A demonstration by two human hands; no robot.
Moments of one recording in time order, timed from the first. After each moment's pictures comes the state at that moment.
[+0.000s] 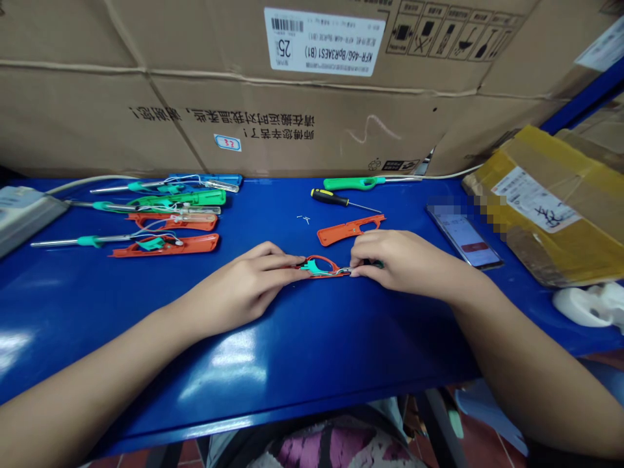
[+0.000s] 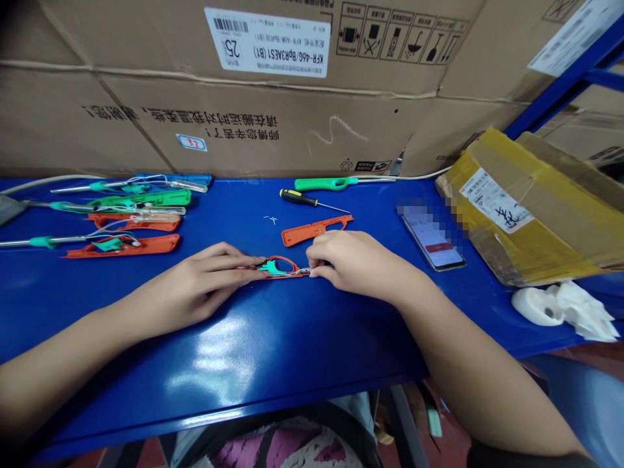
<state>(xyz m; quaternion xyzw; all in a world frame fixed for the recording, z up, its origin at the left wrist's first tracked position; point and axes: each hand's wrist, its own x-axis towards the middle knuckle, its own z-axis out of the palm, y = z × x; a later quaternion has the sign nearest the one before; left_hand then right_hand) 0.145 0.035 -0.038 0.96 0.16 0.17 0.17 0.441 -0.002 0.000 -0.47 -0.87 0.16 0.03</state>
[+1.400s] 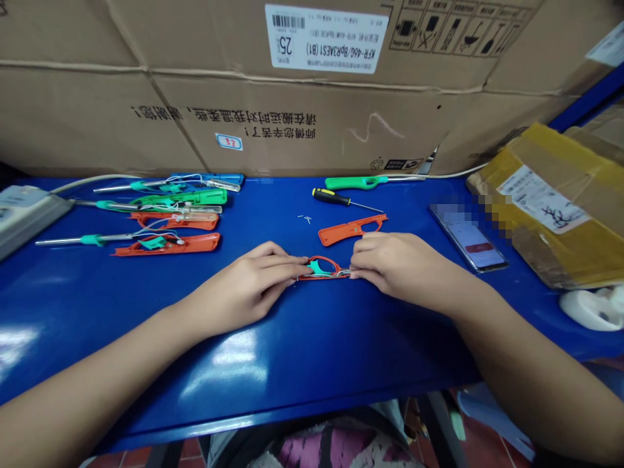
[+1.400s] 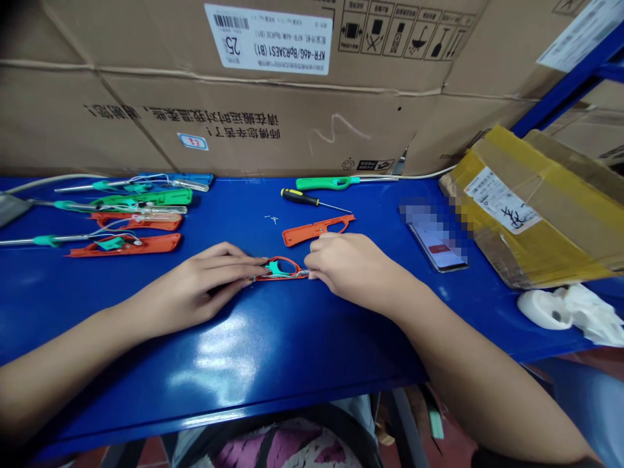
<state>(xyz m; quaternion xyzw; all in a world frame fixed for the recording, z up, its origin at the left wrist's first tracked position) 0.151 0.031 -0.039 0.94 0.19 0.21 0.21 0.427 -0.013 0.005 -0.47 -0.88 0.06 -0.05</state>
